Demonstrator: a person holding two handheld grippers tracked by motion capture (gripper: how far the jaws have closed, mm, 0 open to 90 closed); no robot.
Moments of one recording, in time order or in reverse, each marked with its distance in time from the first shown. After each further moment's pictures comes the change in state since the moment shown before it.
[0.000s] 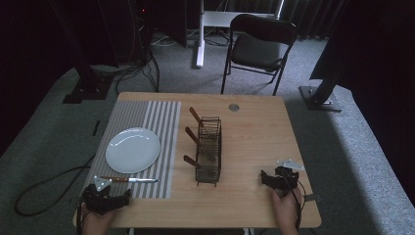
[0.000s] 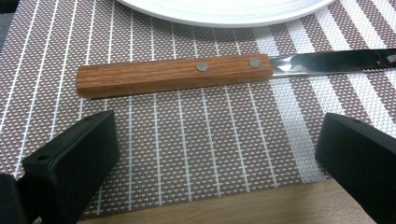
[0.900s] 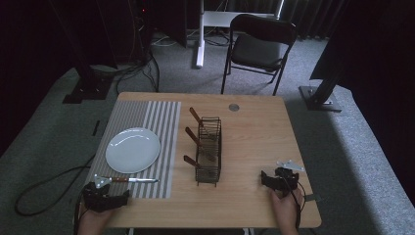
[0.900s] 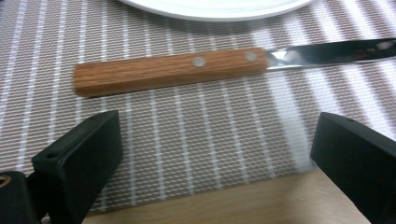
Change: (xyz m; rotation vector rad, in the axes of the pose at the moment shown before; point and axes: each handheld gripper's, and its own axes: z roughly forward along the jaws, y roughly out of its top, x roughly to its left) left arm 0.004 0.007 -0.004 0.058 -0.046 0.014; right arm 0.002 -0.002 -0.002 0.001 -0.006 0.005
